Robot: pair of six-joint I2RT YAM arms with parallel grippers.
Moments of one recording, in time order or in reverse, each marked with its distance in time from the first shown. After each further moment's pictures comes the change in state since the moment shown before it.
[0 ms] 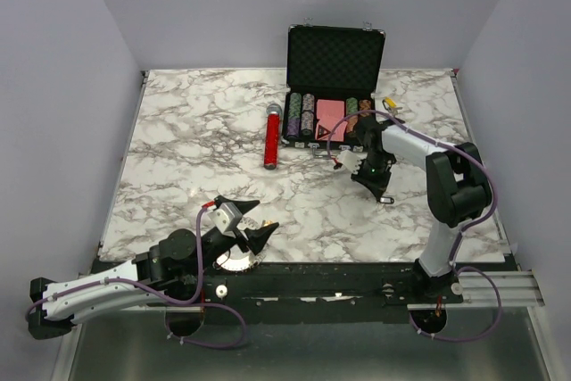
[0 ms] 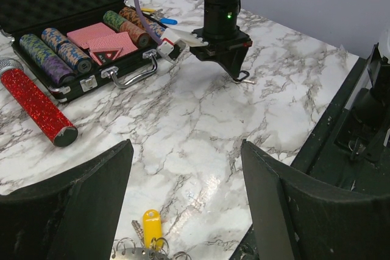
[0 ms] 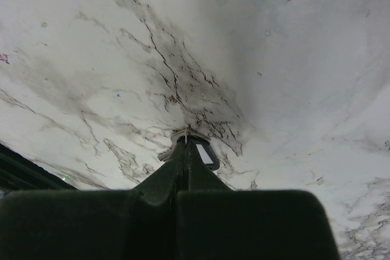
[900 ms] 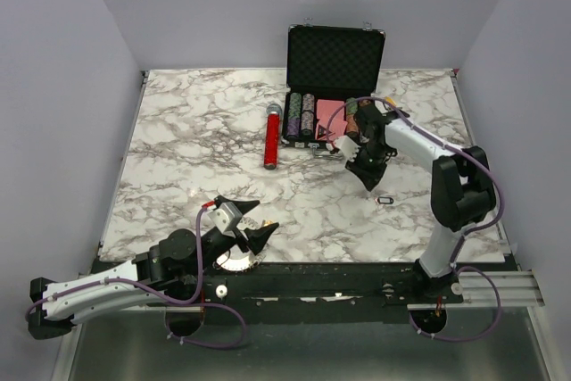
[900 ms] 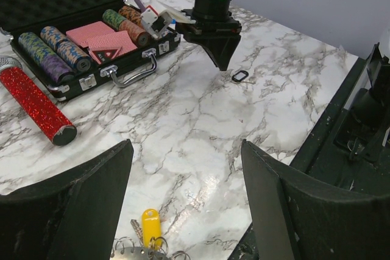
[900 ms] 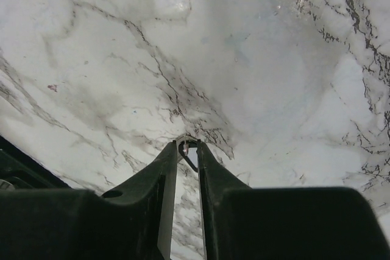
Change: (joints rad) left arm 0.000 0.000 0.000 -0.002 0.000 -0.007; right arm 0.008 -0.022 0.080 -0.002 -0.085 0.071
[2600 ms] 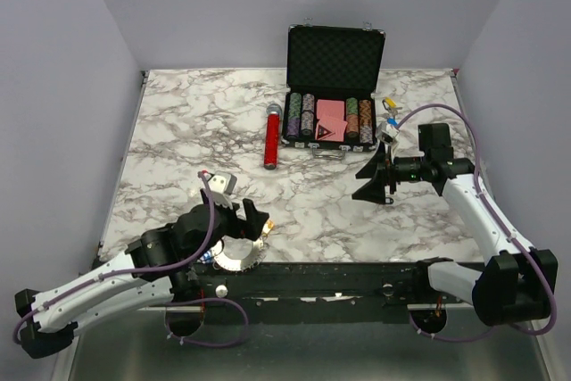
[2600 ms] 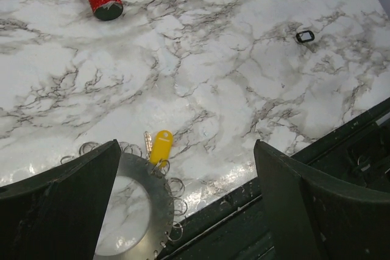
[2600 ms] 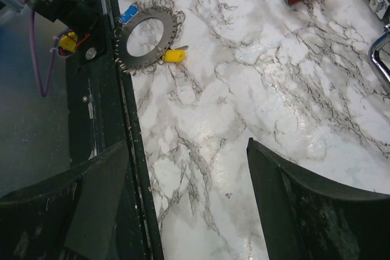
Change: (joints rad) left arm 0.174 0.223 0.268 -0.499 -0.050 -0.499; right arm -0.259 -0.678 -0.479 0.462 -0.990 0.281
